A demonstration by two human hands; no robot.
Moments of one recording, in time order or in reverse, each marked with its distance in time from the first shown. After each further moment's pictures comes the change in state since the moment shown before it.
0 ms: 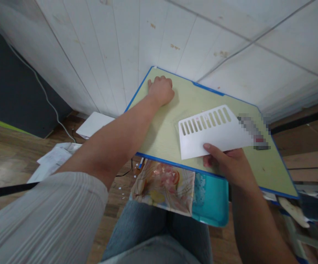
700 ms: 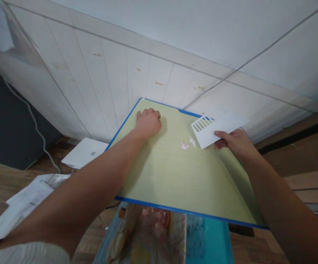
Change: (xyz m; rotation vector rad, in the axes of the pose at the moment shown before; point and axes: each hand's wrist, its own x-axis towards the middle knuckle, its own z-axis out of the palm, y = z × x) left_hand -0.008 0.007 -0.008 0.183 -0.028 0.007; right_hand 0.168 0.020 -0.111 0.059 0.208 0.015
